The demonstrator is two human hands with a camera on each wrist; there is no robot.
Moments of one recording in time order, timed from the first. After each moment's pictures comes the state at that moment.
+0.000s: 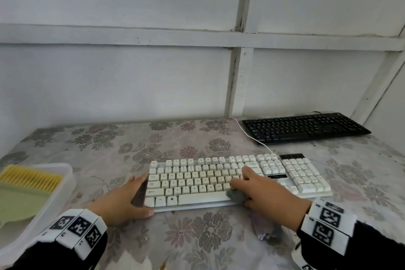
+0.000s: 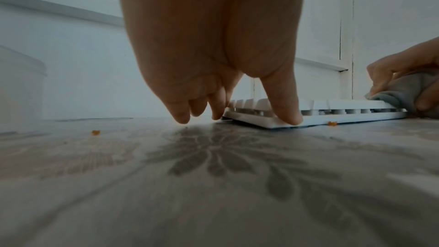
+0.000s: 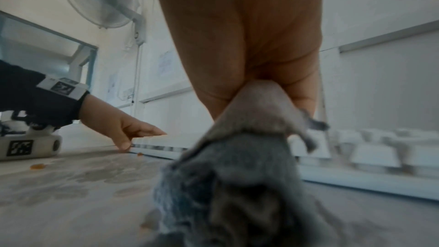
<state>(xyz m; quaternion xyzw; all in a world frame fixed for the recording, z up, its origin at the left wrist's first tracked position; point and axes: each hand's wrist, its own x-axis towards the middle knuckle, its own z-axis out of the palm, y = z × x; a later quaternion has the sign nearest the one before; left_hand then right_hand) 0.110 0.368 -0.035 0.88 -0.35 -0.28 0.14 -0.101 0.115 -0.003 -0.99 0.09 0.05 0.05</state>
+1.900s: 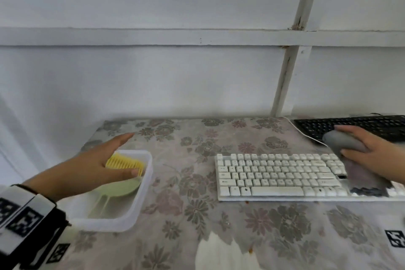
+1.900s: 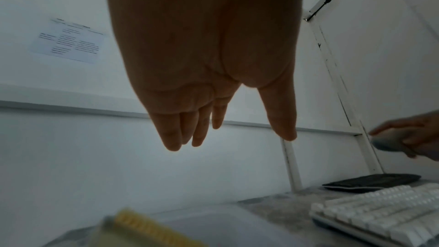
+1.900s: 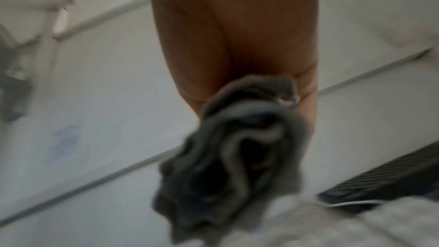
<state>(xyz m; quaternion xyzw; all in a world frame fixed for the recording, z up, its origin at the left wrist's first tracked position) 0.159 0.535 0.070 0.89 -0.34 -0.17 0.24 -0.100 0.061 0.036 -0.89 0.29 -0.19 0.31</state>
